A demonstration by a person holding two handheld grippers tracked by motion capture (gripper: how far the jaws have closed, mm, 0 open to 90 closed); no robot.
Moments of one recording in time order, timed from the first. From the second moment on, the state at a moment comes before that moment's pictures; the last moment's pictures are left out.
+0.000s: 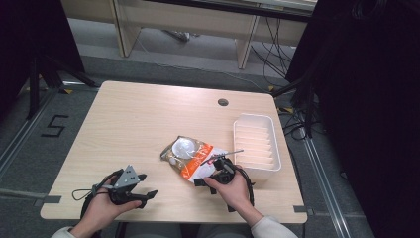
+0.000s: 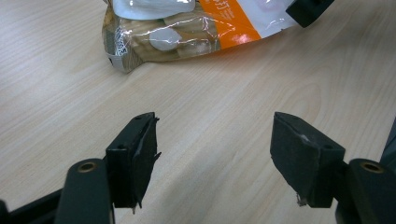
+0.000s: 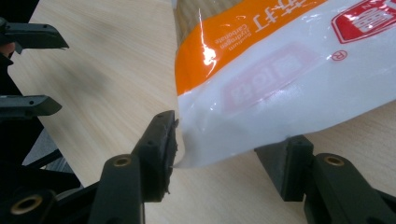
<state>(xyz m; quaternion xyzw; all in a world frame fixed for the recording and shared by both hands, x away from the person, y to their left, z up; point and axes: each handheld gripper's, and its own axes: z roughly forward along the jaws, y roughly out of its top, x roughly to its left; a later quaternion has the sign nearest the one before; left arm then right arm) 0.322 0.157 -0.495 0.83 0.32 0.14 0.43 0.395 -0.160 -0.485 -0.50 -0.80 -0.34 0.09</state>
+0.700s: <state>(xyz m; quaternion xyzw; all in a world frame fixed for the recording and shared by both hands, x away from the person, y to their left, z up) 0.322 0.157 -0.495 0.83 0.32 0.14 0.43 0.393 -0.170 -0.478 -0.54 -0.77 -0.34 0.10</state>
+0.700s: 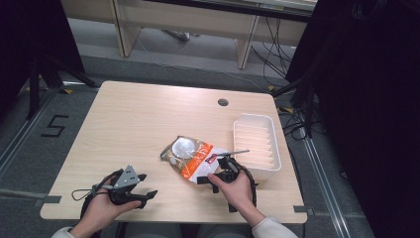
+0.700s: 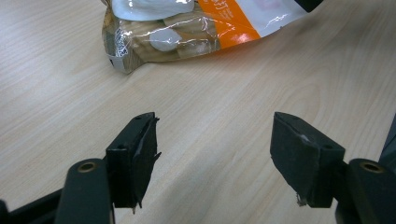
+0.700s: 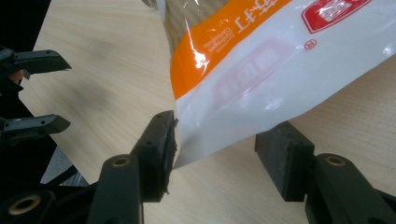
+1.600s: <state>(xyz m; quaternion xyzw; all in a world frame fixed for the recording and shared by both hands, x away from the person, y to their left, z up) 0.322 0.157 -0.495 0.83 0.32 0.14 0.43 0.411 -0.162 -0.483 -0.52 -0.79 -0.31 0.09</state>
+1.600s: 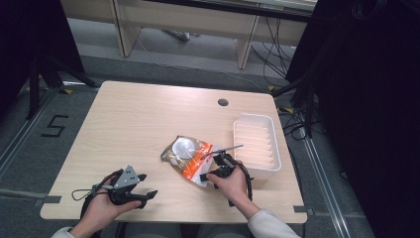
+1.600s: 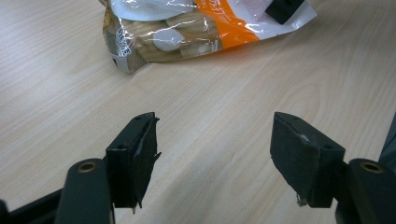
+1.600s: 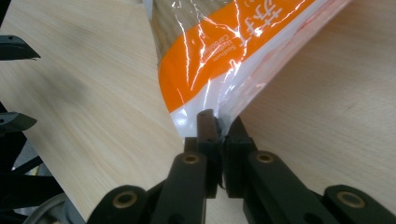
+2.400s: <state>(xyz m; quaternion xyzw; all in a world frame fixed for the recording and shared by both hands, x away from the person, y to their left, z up) 0.322 0.158 -0.495 0.83 0.31 0.15 0.43 0.455 -0.181 -0.384 -0.33 -0.91 -0.23 0.01</state>
